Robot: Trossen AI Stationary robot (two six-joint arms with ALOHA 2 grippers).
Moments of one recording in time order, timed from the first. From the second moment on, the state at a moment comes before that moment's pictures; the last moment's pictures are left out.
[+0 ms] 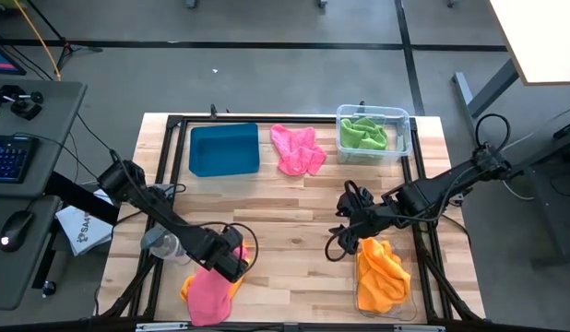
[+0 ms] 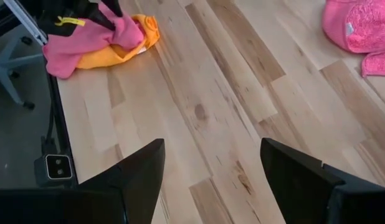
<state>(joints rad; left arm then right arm) -0.62 1.72 1.15 -0.93 -0.08 -1.41 0.45 1.36 1.26 -0.85 0.33 0.84</state>
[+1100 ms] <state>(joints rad) 0.07 1.27 1.63 -1.08 -0.92 -0.36 0.37 1.36 1.26 -0.86 0.34 0.86</state>
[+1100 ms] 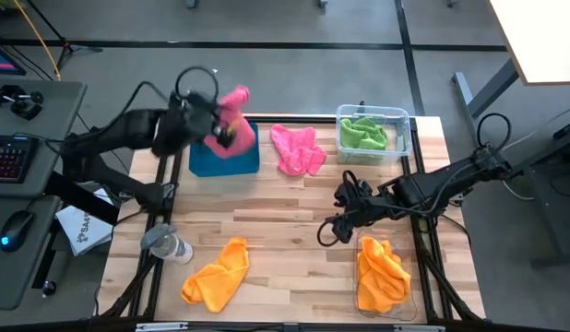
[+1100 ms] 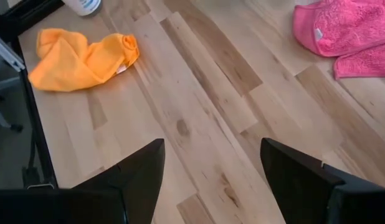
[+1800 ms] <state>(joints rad) 0.27 1.06 0.66 -0.35 -0.90 -0.51 0.38 1.36 1.26 -0.85 0.34 0.97</state>
